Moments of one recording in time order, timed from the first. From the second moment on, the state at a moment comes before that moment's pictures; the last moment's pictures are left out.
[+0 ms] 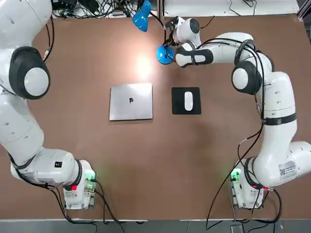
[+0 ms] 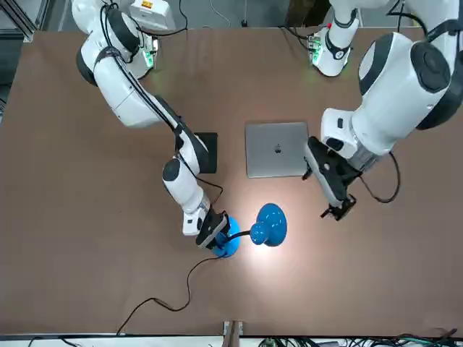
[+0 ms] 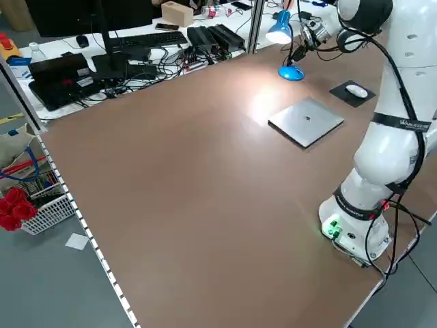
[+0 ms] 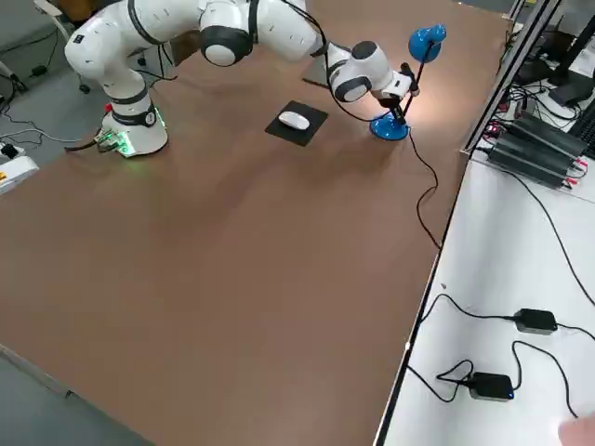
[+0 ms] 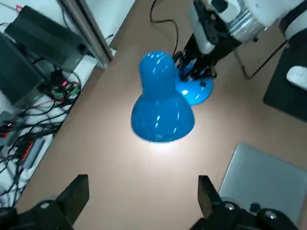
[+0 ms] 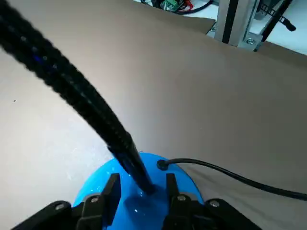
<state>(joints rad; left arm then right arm) -0.07 0.43 -0.42 -1.28 -0.10 1.98 0.72 0.26 1.07 0.40 -1.29 -0.32 2.92 0.02</state>
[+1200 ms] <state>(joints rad) -0.07 0.65 -0.47 -1.26 -0.36 2.25 0.93 0.27 1.10 0.40 -1.26 -0.32 2.93 0.02</state>
